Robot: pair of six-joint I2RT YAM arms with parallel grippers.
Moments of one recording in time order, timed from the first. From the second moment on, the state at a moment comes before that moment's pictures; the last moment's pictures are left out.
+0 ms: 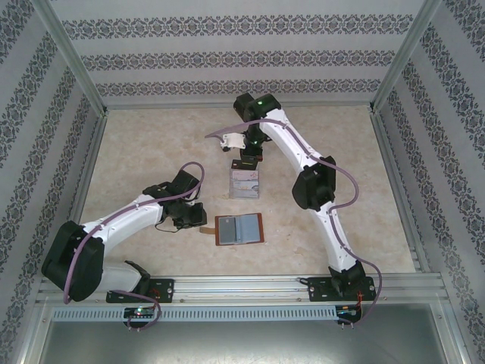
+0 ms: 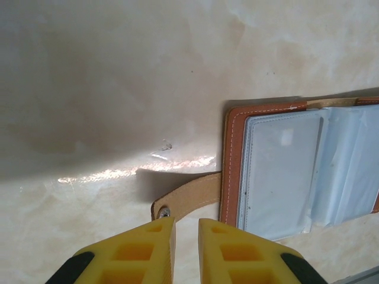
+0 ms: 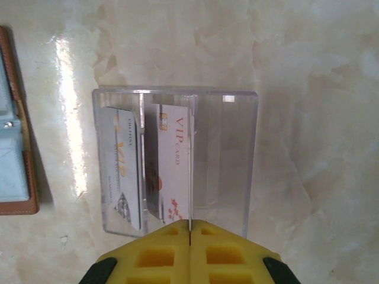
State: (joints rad) left arm -0.51 1.33 0.76 -0.68 0.24 -0.67; right arm 0.53 2.46 2.56 -1.57 -0.22 -0.99
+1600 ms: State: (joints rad) left arm -0.51 1.34 0.79 -0.72 0.22 -0.67; right arm 0.54 2.50 2.61 -1.52 -0.10 -1.01
